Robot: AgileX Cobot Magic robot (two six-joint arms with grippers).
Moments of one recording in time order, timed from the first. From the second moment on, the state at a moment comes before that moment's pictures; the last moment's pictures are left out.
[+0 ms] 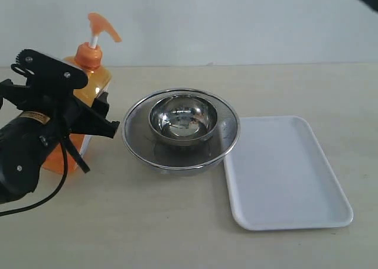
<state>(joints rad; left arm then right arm) -0.55 1.71 -0.57 -0.68 -0.89 0.73 0.34 0.89 -0.82 1.21 0.46 -1.08</state>
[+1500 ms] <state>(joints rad) -0.56 1.71 -0.57 -0.60 -0.87 0.81 0.65 1.69 -1.33 1.14 0.44 -1.11</state>
